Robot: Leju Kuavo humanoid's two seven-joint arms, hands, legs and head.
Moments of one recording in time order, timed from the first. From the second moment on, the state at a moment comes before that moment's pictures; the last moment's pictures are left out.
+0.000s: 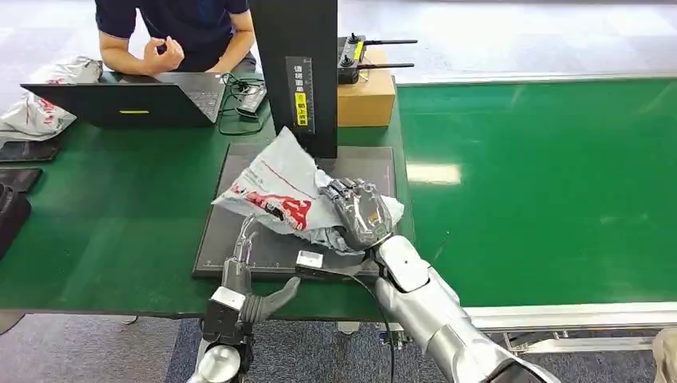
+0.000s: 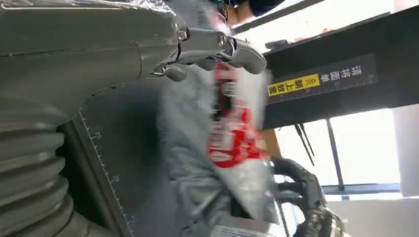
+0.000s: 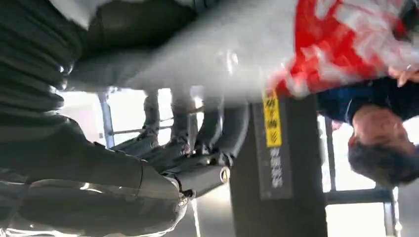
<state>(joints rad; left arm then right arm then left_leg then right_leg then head) -0.09 -0.12 -0.44 -1.01 -0.20 0.50 -0.70 -0.63 0.15 0.50 -0.75 1.31 -0.69 -0.28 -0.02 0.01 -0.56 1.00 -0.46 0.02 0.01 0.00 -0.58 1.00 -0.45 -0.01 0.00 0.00</state>
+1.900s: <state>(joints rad) -0.06 -0.08 -0.41 -1.04 -0.30 0.55 -0.70 -0.14 0.05 0.26 -1.47 0.09 -0.18 -0.62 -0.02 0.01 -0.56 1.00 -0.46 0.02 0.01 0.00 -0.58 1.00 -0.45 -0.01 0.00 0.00</state>
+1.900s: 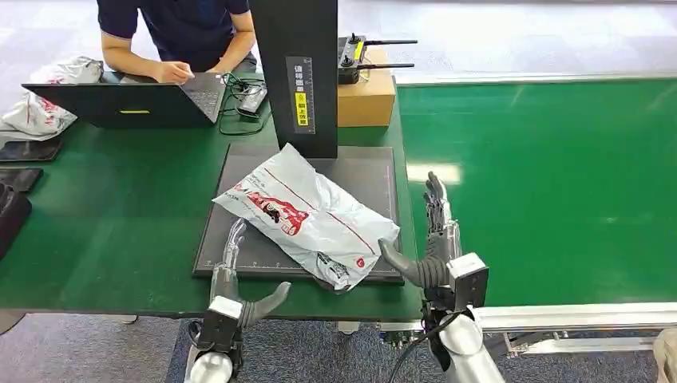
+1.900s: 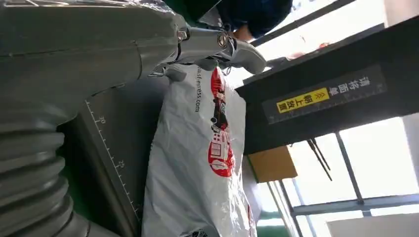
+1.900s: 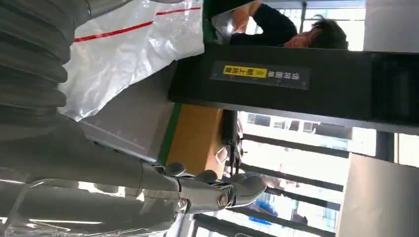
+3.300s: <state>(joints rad) -0.75 -0.05 -0.59 -0.56 -1.00 -0.02 -0.40 0.15 0.06 0.16 -1.63 0.29 -0.01 -0.64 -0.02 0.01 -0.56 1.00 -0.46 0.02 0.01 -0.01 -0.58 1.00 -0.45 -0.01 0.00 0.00</state>
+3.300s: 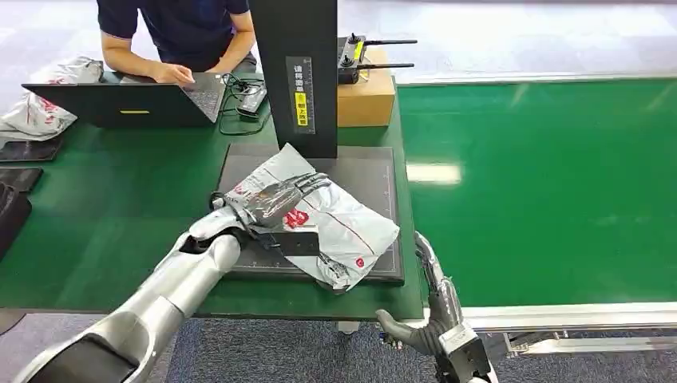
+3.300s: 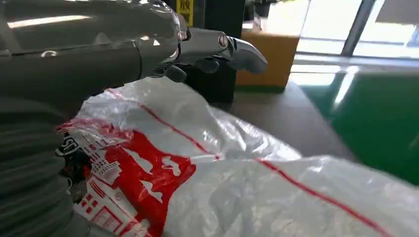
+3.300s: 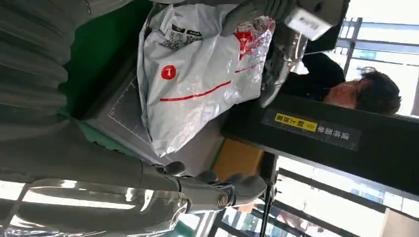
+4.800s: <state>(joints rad) -0.74 0.02 -0.54 -0.51 -0.88 0.53 -0.50 0.16 0.08 0.15 -1.61 0.33 -0.02 -0.63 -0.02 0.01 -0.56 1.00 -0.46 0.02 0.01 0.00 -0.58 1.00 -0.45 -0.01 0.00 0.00</state>
